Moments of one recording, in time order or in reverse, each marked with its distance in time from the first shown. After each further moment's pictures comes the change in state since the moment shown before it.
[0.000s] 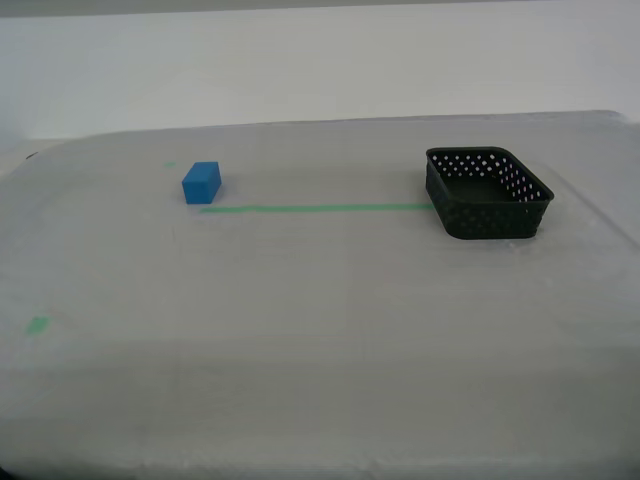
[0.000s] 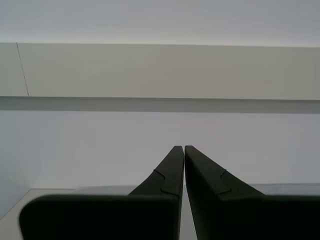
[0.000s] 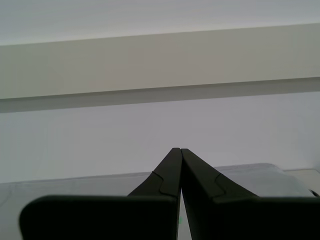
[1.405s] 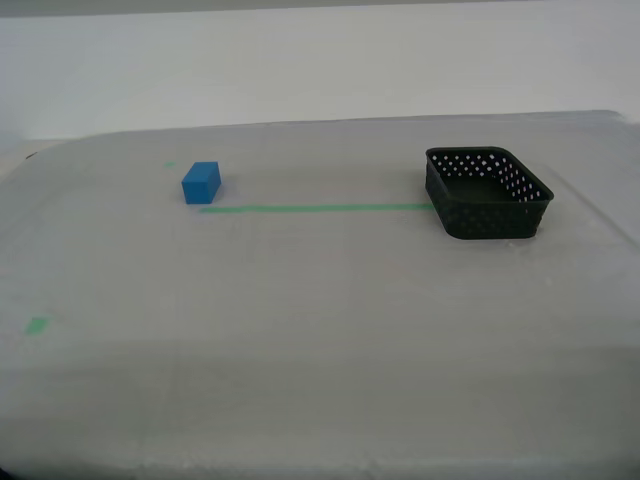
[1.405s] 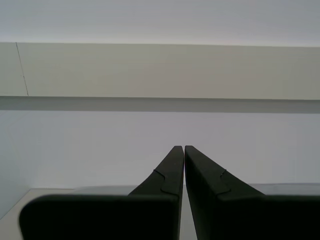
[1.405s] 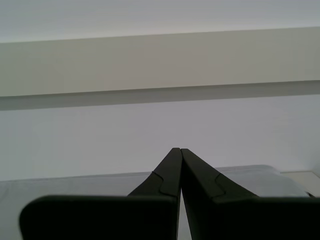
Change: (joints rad) arm 0 0.000 0.000 0.018 -0.022 0.000 -0.020; arm 1 0.000 0.000 0.000 0.000 0.000 0.000
